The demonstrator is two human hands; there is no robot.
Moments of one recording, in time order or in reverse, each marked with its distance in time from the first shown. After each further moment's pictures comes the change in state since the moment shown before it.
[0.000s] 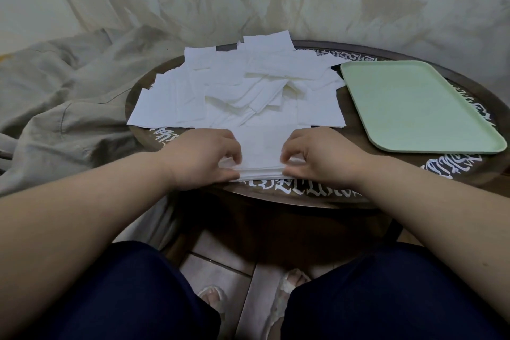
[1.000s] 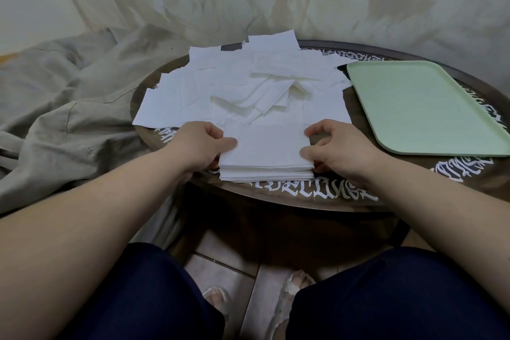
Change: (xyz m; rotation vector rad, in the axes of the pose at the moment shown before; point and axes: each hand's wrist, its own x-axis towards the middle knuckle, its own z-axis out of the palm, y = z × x) left_hand 0.015 -0.008 0.016 -1.041 0.237 -0.781; right_hand 0.001 0.013 0.009 0.788 0.200 0.591
